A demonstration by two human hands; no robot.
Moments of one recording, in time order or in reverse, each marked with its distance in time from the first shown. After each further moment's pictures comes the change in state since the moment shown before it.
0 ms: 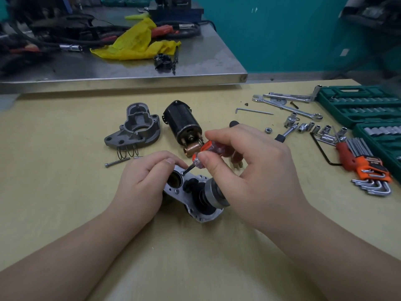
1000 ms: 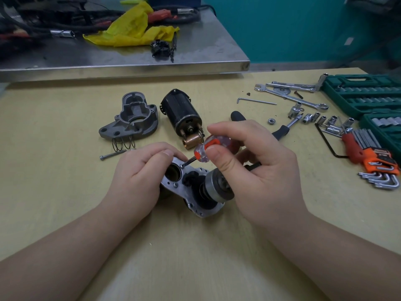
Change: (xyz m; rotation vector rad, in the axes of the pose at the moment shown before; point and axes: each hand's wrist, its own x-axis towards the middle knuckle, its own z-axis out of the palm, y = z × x) left_hand 0.002 0.002 0.000 -0.055 -0.027 -0.014; right_hand -0.013 0.007 0.011 0.358 0.045 0.149
